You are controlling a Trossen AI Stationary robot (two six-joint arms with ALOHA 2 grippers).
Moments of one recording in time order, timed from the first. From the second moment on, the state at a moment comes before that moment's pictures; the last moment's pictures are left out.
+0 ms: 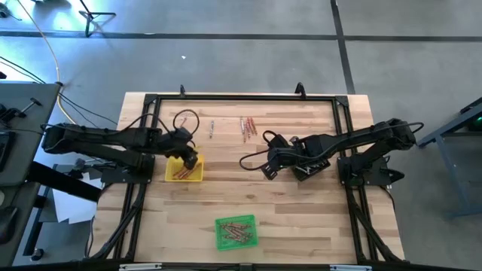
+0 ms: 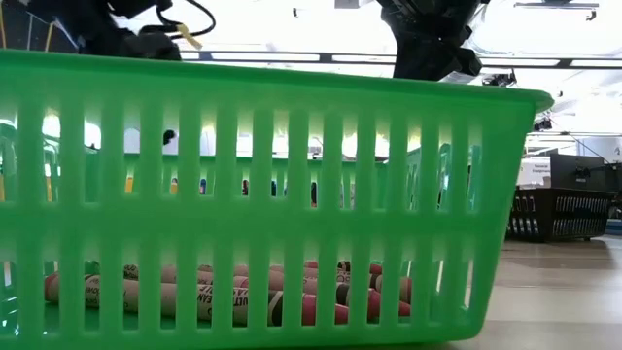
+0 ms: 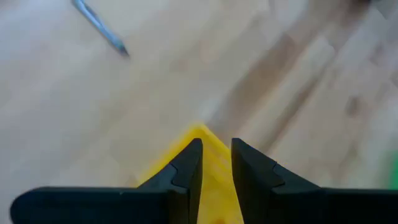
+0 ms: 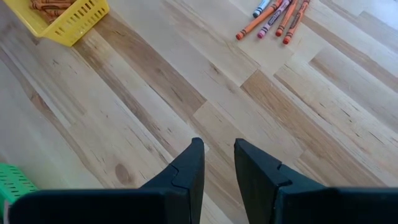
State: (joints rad) left arm 0.04 0.94 0.63 -0.63 -0.19 -0.70; right arm 0.17 1.52 1.26 -0.85 0.36 0.88
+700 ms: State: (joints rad) left arm 0.57 1.27 0.66 -0.66 -0.09 -0.33; right arm 0.17 1.52 1.26 -0.79 0.38 0.89
